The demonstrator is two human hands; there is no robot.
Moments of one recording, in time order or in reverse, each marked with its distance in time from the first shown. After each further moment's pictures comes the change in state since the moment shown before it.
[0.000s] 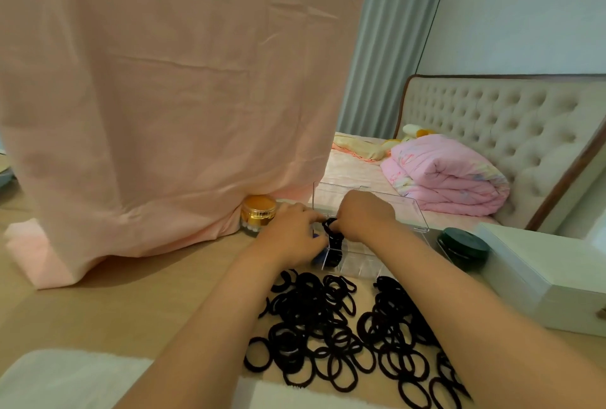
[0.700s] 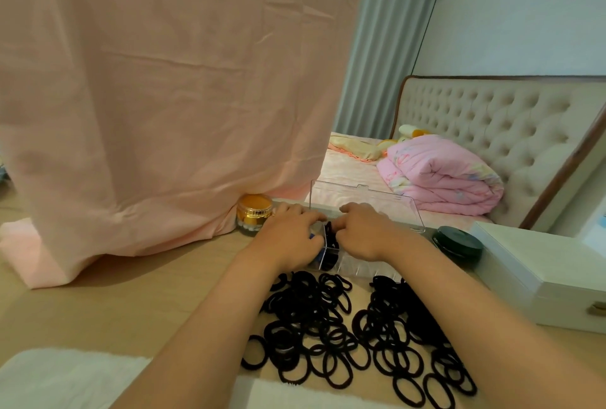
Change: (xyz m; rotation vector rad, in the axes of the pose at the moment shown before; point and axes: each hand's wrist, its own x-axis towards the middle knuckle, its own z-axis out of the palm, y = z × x) left_hand -0.004 0.004 0.004 0.101 0.010 0.059; right_hand -0.017 0.030 0.007 0.037 -0.192 -0.245
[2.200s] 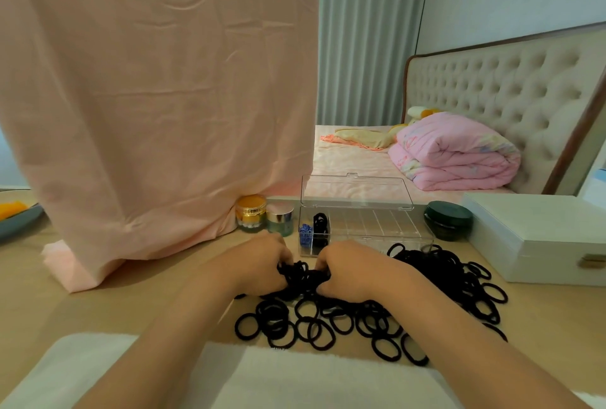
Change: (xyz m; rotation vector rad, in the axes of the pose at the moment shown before) left_hand -0.060 0.011 -0.025 0.255 -0.378 0.010; right_hand -0.077 -0.008 0.036 0.052 -0.065 -0.220
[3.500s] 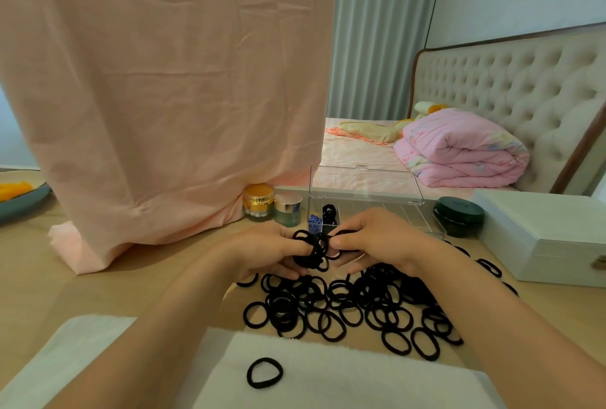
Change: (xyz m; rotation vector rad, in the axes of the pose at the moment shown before) left_hand -0.002 0.000 -0.001 -1.155 -0.133 -0.221; right_hand -0.012 0.016 -0.023 0.993 0.026 0.135
